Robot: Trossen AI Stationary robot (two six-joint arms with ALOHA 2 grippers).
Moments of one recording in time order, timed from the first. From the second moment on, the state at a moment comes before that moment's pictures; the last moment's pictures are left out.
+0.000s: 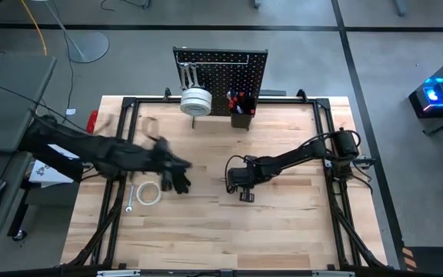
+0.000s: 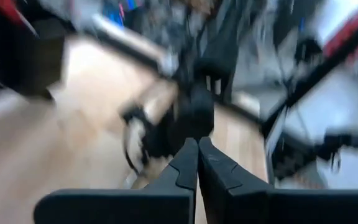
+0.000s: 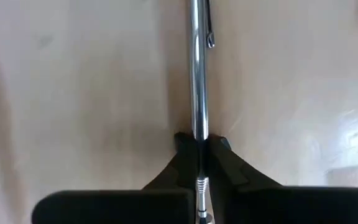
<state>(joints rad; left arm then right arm) -0.35 0.96 0.90 -0.29 -0.44 -0.60 0.18 2.02 1.19 -0.62 0.08 0.25</state>
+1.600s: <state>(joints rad) -0.43 0.83 0.90 -0.35 -0.72 -0.55 0.05 2.08 1.35 -0.91 0.00 -0.23</state>
